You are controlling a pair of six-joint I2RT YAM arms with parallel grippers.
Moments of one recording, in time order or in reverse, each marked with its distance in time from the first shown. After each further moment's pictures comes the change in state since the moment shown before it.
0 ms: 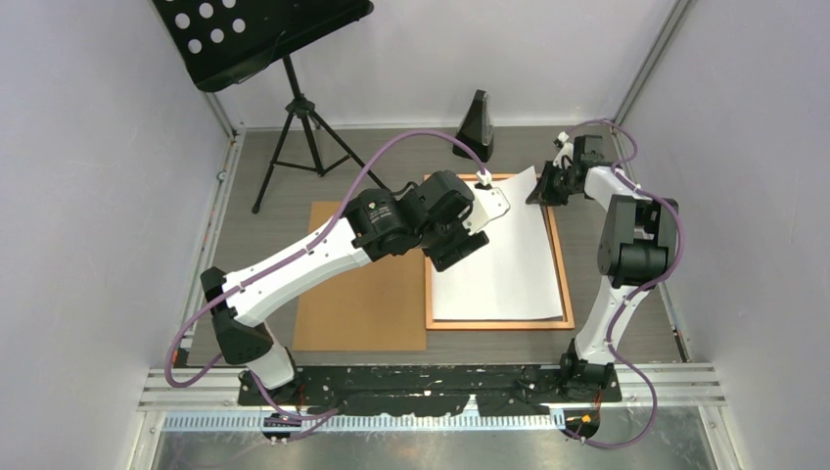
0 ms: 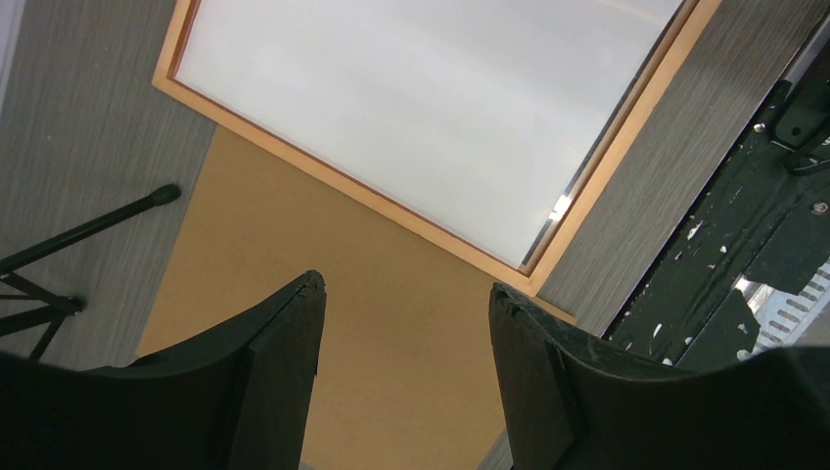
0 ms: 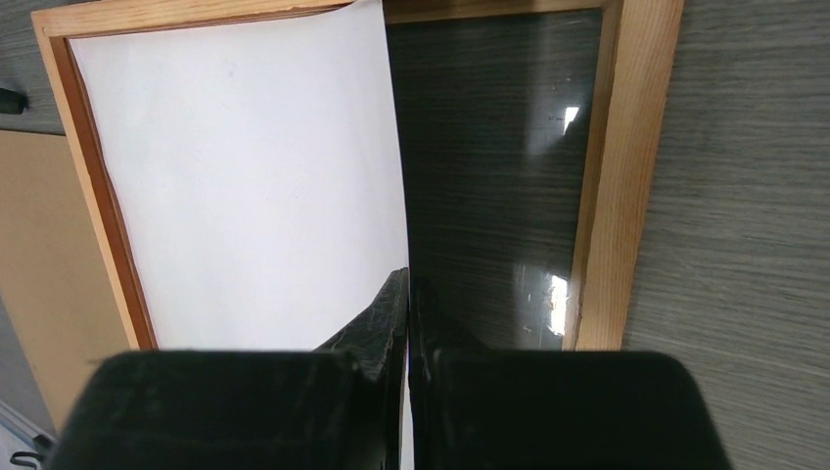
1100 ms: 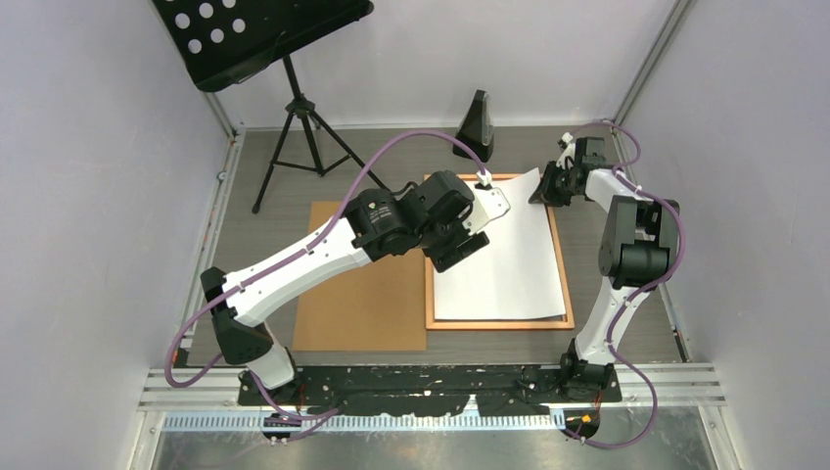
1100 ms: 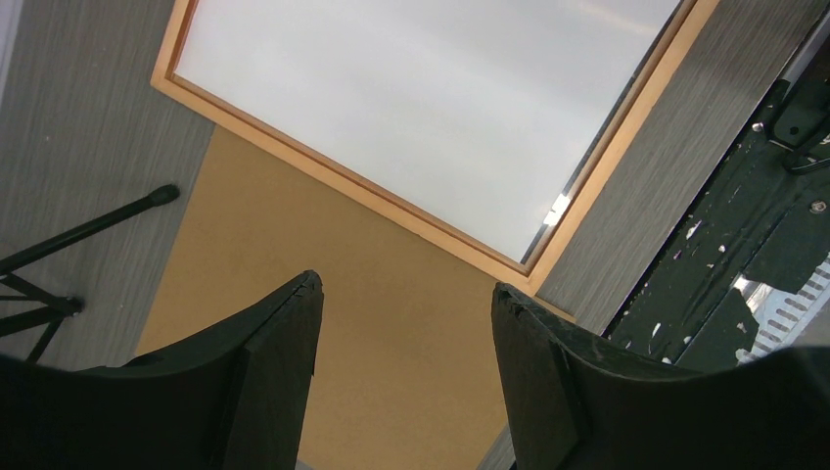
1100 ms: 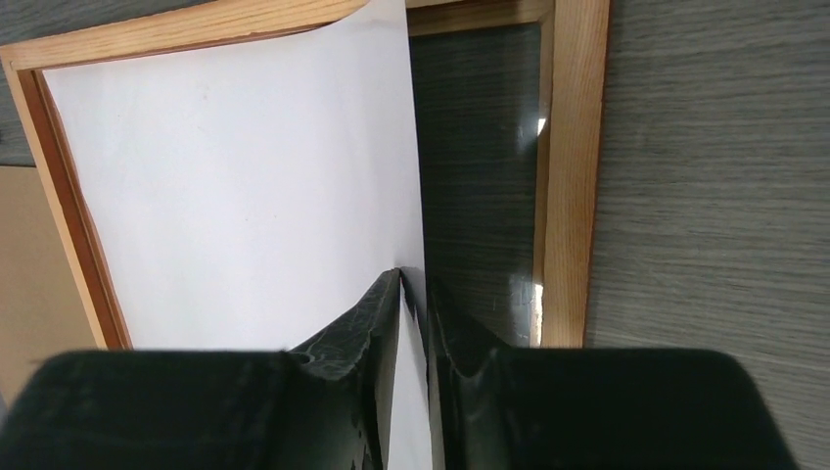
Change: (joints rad) left arm 0.000 0.000 0.000 0.000 0.003 0.000; right arm -0.010 -0.013 -0.039 0.059 0.053 0.018
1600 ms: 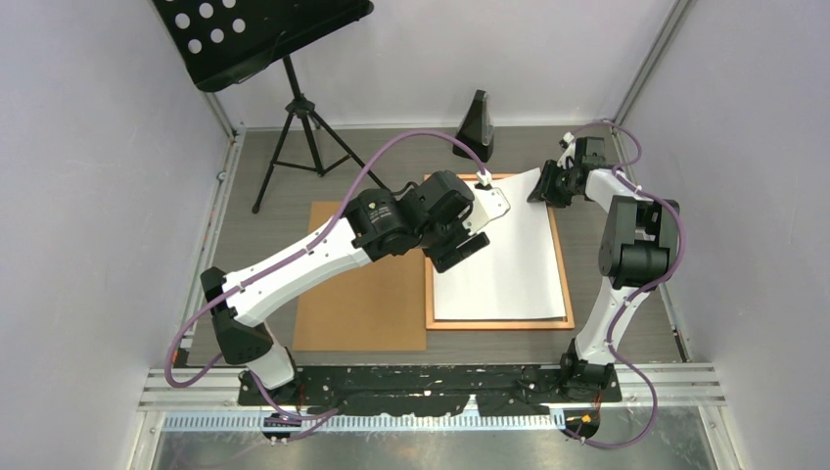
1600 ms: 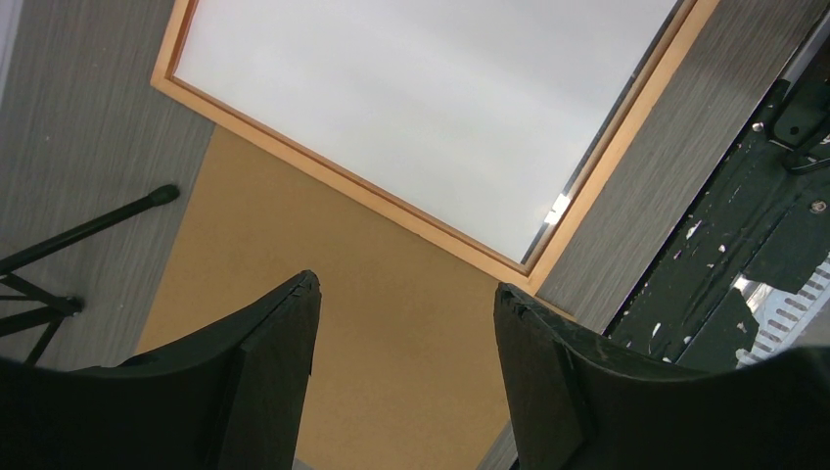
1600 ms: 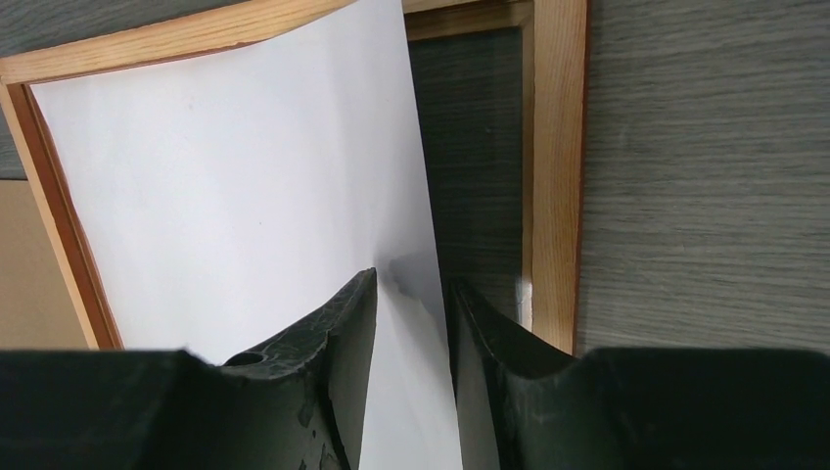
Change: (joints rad) left arm 0.000 0.000 0.000 0.000 0.000 0.000; right arm 0.000 0.000 0.000 0.005 0.026 0.013
